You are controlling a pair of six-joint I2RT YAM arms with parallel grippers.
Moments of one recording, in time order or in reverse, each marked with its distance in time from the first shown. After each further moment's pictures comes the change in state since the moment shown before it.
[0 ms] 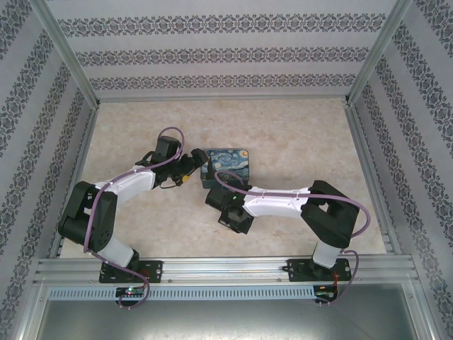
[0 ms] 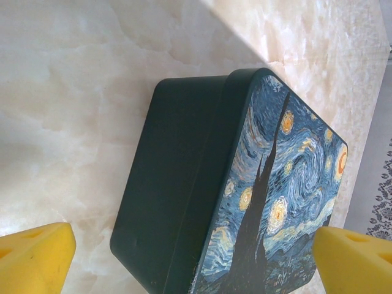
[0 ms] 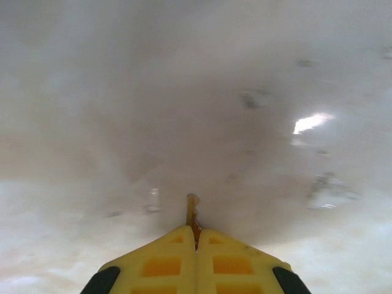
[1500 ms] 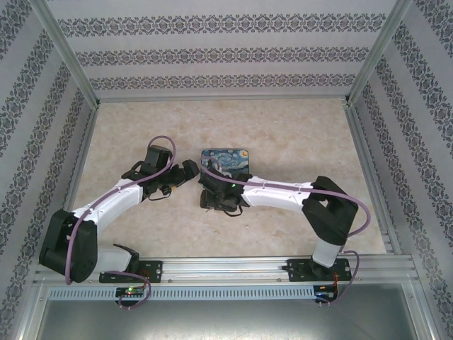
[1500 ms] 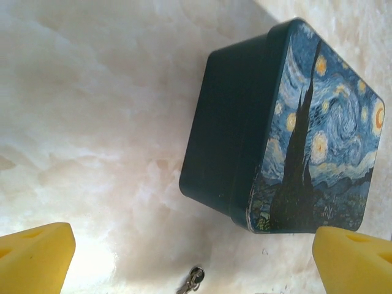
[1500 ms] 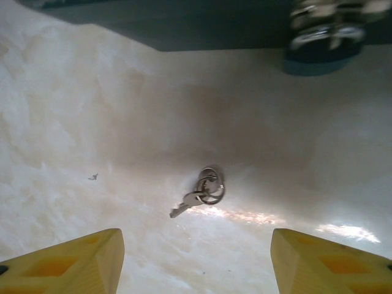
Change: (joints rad) left arm -0.001 -0.251 -0.110 -0.192 -0.110 0.128; right arm -0.053 0.032 0.138 0.185 0.021 -0.518
